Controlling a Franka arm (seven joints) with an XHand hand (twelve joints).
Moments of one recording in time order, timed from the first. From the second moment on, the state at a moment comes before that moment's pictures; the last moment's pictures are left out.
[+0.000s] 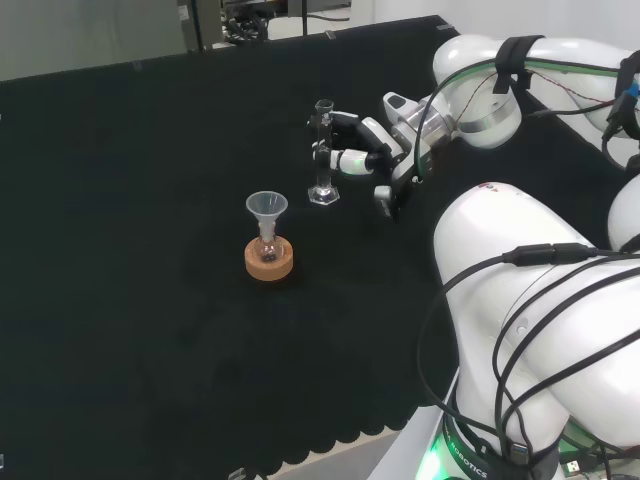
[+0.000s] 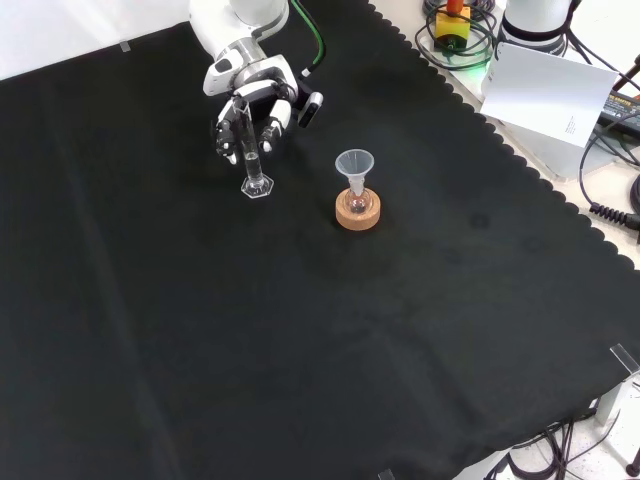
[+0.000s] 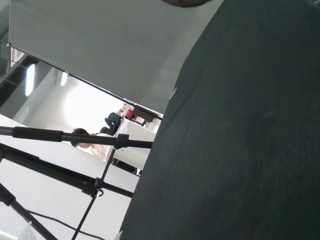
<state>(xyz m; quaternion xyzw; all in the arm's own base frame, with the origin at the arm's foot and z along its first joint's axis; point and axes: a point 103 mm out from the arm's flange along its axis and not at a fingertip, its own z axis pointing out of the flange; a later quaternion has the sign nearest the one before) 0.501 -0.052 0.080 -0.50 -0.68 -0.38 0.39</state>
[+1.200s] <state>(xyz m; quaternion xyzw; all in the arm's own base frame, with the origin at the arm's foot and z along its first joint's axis) 0.500 -0.045 0.079 -0.50 -0.68 -0.37 0.38</state>
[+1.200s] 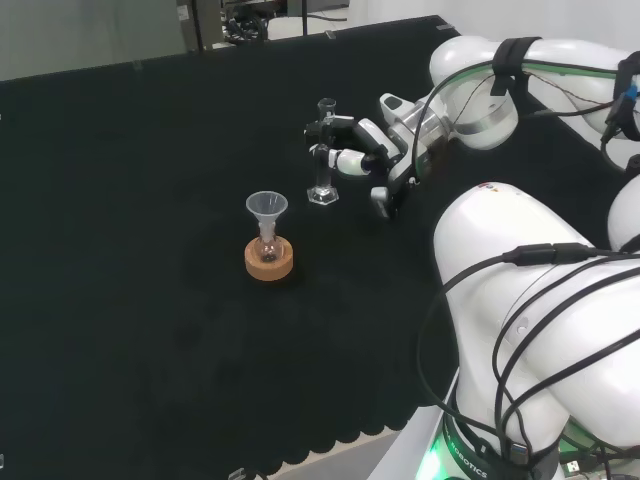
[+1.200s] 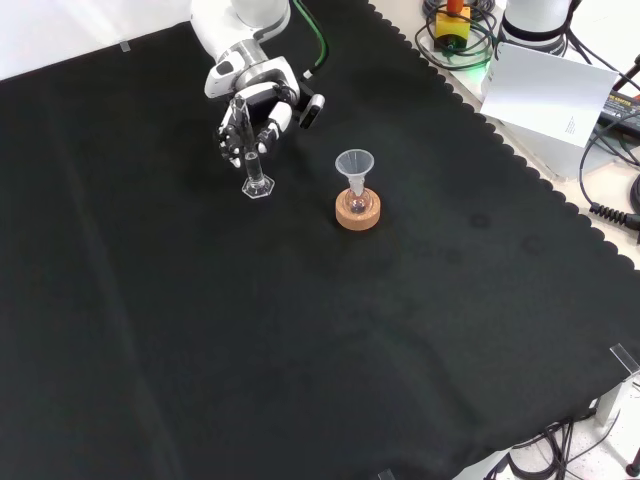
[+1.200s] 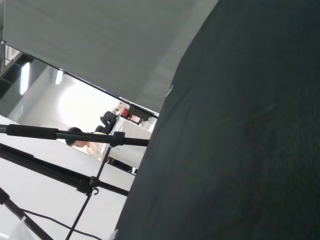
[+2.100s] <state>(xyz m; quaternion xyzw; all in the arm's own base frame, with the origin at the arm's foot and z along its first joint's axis) 0.504 -0.058 0.126 -0.55 -0.75 -0.26 0.26</state>
